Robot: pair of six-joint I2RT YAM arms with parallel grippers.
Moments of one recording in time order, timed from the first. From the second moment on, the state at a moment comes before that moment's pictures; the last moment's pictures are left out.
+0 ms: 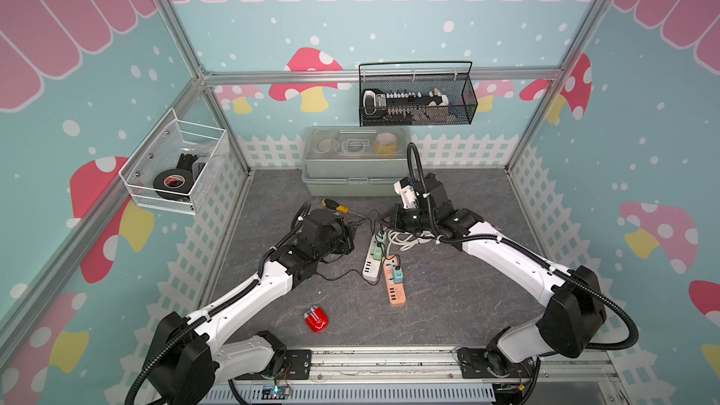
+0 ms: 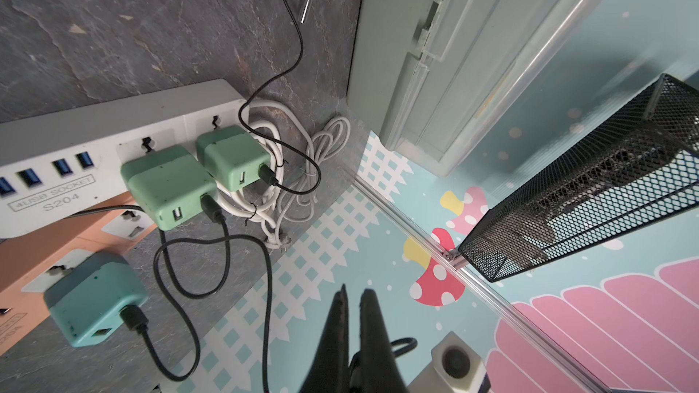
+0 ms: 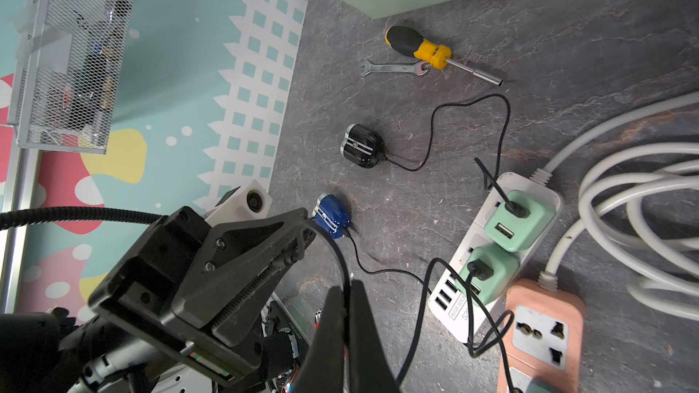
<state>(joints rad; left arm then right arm) -0.58 1.19 0.82 -0.10 0.00 -2.07 0.63 1.50 1.24 -0.34 -0.39 0.77</state>
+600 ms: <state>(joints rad) -0.36 1.35 0.85 0.34 0.46 -1.86 0.47 1.46 1.29 -0.17 -0.66 1.07</state>
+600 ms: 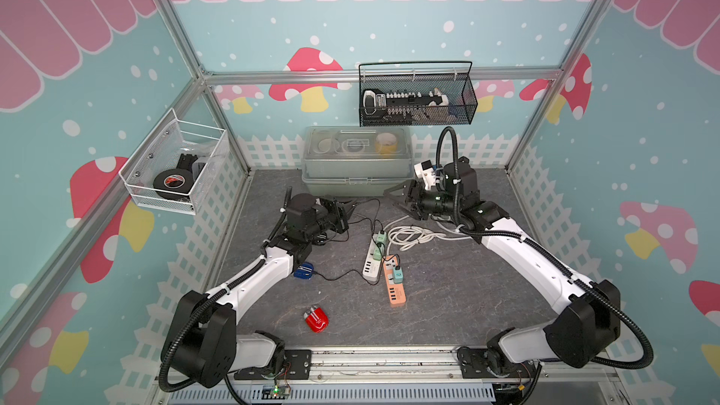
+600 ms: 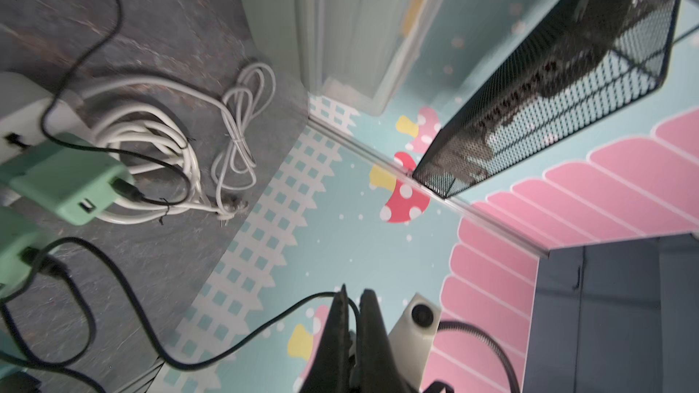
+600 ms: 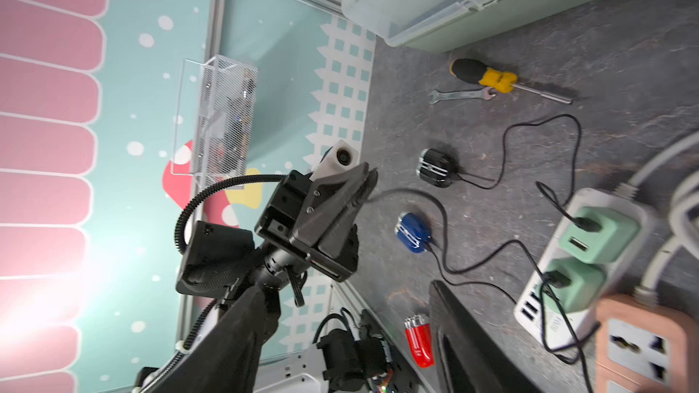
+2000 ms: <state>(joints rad) -0.37 1.42 0.95 0.34 0.60 -1.52 0.57 1.56 1.12 0.32 -0.62 1.65</state>
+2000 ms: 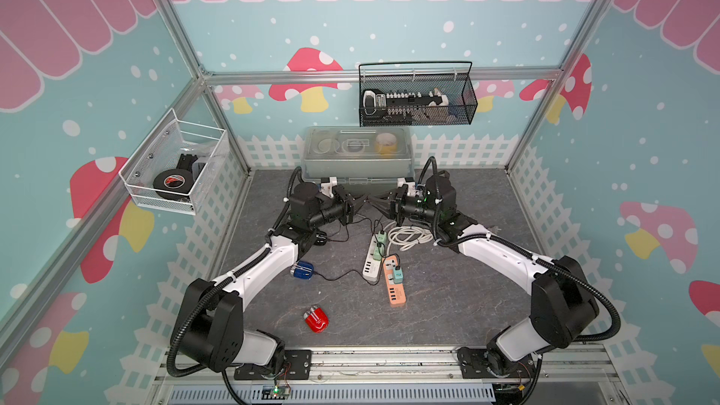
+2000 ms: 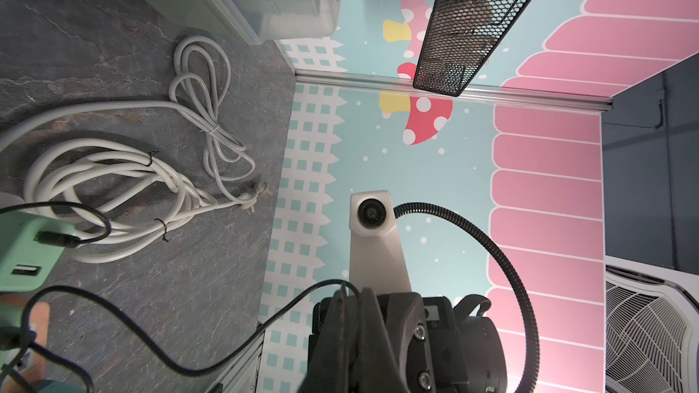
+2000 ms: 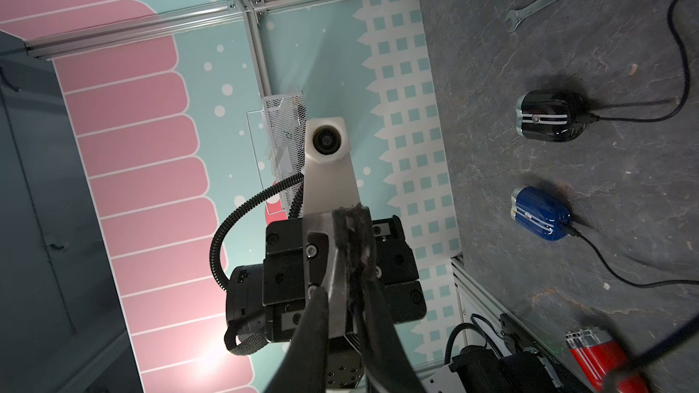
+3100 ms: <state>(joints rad) -0.37 1.34 1.04 -0.05 0.48 -1.40 0.57 1.59 1.10 0.36 -0.62 1.61</state>
